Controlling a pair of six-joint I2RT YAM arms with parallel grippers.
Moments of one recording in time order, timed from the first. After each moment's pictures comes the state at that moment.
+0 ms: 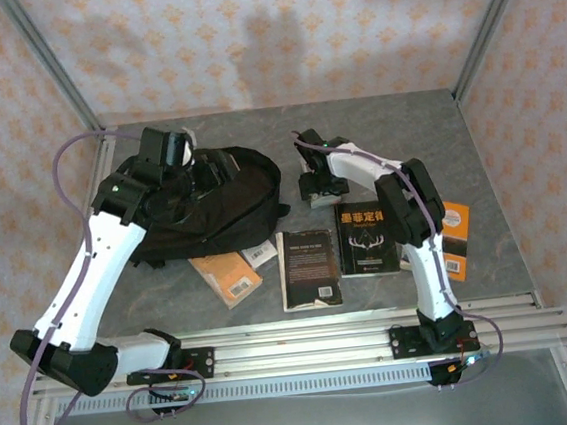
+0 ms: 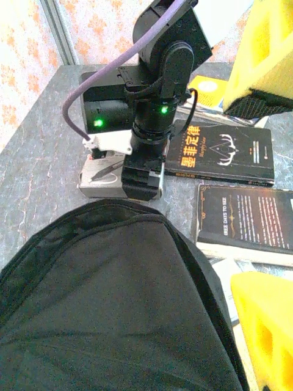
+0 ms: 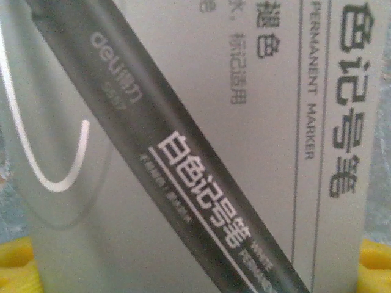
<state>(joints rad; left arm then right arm) -0.37 1.26 1.51 -0.99 0.13 -0.80 0.49 2.15 1.66 -0.84 0.12 0.39</state>
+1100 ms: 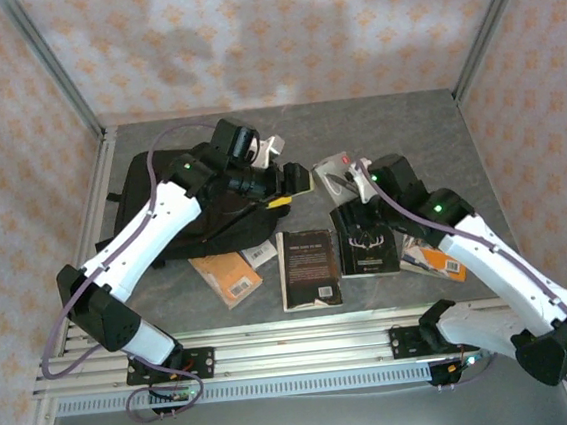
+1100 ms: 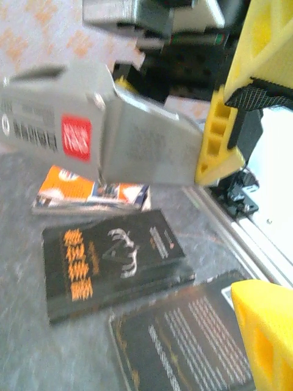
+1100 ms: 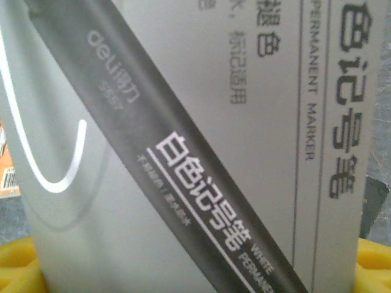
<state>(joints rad) -0.59 1.55 1.57 -0.81 0.61 -0.74 0.57 1.04 1.07 -0.85 -0.08 0.13</state>
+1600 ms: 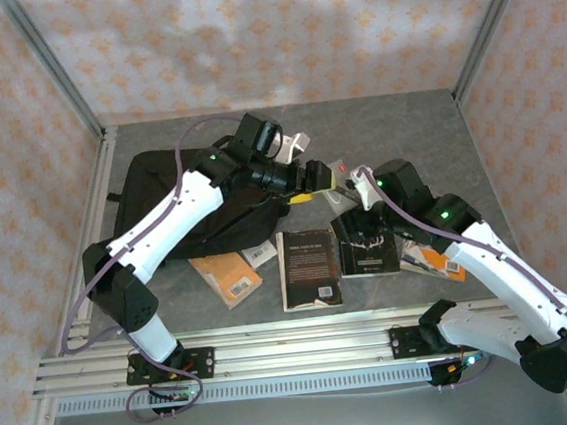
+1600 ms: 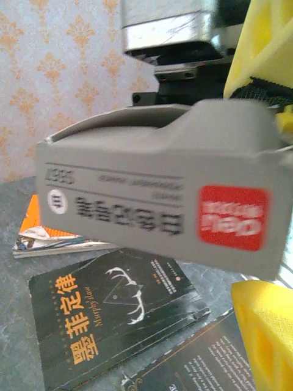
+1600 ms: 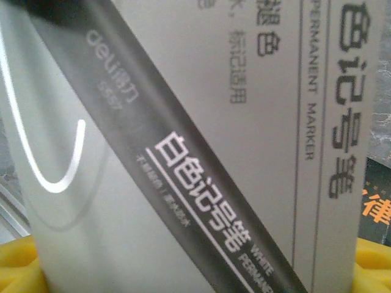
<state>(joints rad) -0.63 1.69 1.68 -0.76 0.67 -0.72 0.57 1.00 1.05 -0.86 -0.18 0.11</state>
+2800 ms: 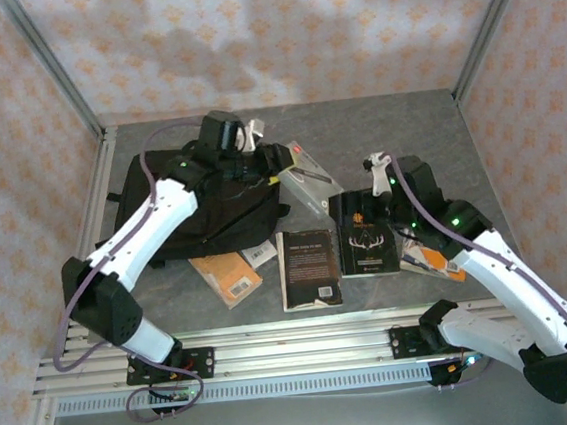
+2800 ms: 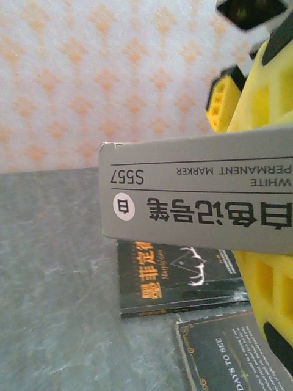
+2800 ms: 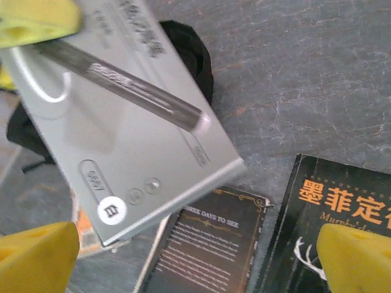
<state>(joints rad) -0.47 1.55 1.46 -0.50 0.55 -0.96 0.53 0.95 1.05 -0.72 -0.13 0.44</state>
